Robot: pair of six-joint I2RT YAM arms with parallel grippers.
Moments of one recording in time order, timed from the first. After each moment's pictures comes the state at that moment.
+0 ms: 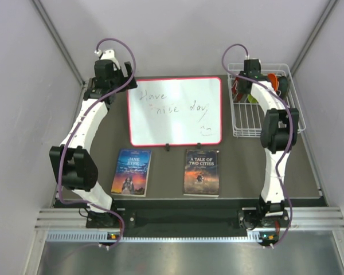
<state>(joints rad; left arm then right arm) -0.11 1.66 1.57 -0.31 -0.05 -0.26 0.07 2.26 1.98 -0.49 0.20 0.16</state>
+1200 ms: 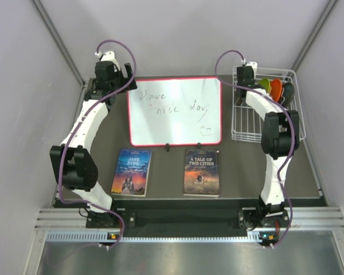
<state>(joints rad) -0.11 1.66 1.54 -0.29 -0.06 -0.26 0.14 2.12 1.73 -0.28 0.44 0.14</state>
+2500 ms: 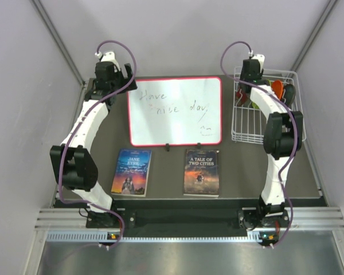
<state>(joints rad) -0.11 1.66 1.53 -0.28 -0.07 -0.26 0.11 2.11 1.80 -0.25 0.42 0.16</state>
